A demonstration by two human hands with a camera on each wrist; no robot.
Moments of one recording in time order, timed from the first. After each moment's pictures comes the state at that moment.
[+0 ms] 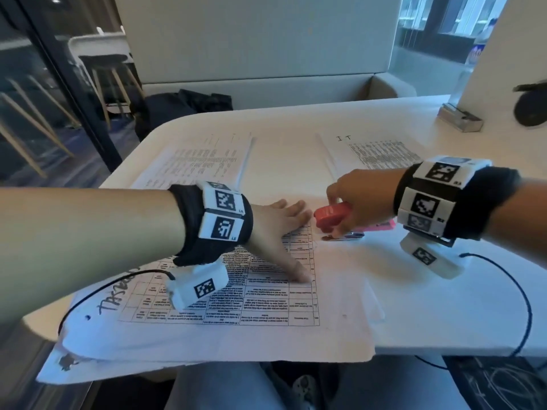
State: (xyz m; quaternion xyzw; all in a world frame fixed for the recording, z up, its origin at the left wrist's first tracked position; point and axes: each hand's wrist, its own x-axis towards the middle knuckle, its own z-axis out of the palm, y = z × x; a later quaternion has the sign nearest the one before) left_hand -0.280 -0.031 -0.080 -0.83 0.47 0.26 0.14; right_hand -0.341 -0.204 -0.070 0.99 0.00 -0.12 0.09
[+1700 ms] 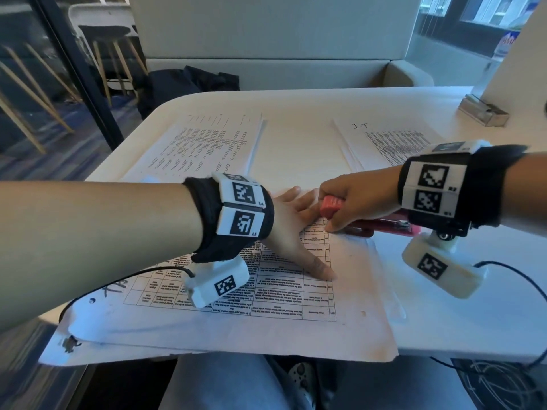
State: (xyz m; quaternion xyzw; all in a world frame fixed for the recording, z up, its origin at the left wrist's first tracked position) left_hand -0.278 -0.029 -0.095 -0.84 0.47 0.25 0.12; right_hand -0.328 -0.181 -0.072 0.96 -0.04 -0.24 -0.14
